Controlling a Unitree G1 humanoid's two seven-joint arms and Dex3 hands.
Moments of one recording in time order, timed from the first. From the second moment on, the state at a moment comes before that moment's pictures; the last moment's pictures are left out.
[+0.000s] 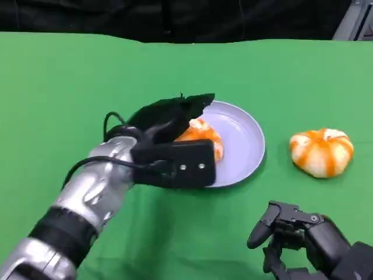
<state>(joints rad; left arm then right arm) -0.66 0.17 -0.46 0.52 0.57 -0.08 -0.14 0.25 -0.11 0.18 -0.20 -0.11 -0.11 0.19</state>
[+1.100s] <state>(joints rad) 0.02 0.22 -0.16 0.13 0.23 -0.56 0.00 0.25 -0.11 0.17 -0.20 -0.09 -0.11 0.19</state>
